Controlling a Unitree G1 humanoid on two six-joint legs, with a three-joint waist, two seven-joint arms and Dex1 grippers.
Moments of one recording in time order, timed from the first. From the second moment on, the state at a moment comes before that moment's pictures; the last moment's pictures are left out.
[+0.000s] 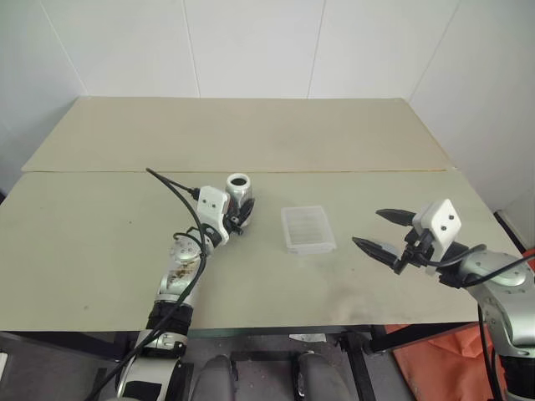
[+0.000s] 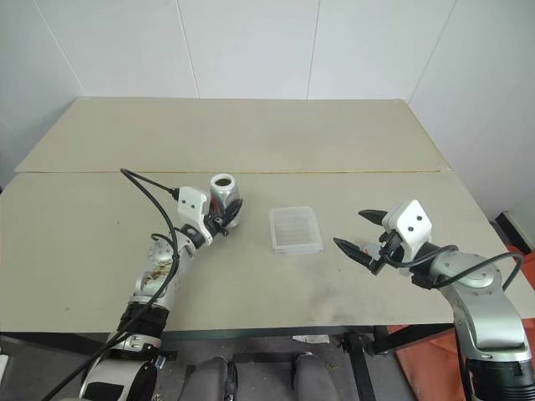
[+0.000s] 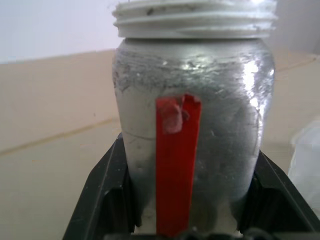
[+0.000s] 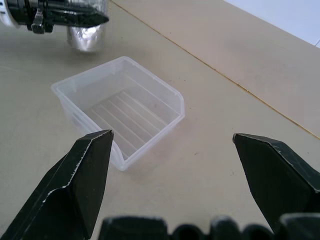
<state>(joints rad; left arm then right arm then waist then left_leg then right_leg) -0.46 0.16 0.02 0.32 -0.14 0.03 -0.43 -0.09 -0.73 -0.20 -0.30 0.39 0.34 0.81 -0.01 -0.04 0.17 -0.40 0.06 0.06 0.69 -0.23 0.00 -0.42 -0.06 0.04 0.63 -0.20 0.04</state>
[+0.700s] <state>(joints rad) -0.32 0.17 0.04 0.23 -0.19 0.01 -0.45 -0.08 -0.72 -0.20 -0.30 0.37 0.34 0.80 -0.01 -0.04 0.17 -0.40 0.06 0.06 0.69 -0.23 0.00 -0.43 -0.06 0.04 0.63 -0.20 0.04</state>
